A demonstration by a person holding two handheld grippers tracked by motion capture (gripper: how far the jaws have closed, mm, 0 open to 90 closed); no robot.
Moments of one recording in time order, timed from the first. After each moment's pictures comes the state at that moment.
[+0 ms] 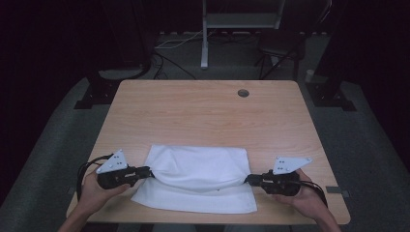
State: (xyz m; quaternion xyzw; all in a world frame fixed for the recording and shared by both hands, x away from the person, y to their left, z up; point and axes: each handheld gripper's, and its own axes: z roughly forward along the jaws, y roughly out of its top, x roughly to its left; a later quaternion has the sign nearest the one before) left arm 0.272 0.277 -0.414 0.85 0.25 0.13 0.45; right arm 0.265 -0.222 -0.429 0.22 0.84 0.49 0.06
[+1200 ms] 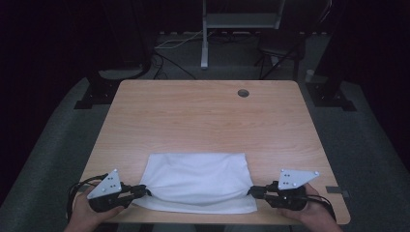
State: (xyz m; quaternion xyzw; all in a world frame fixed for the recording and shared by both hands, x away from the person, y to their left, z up) left arm 0.221 0.280 -0.419 0.86 0.22 0.13 0.44; right arm 0.230 -0.225 -0.424 0.19 0.85 0.49 0.07
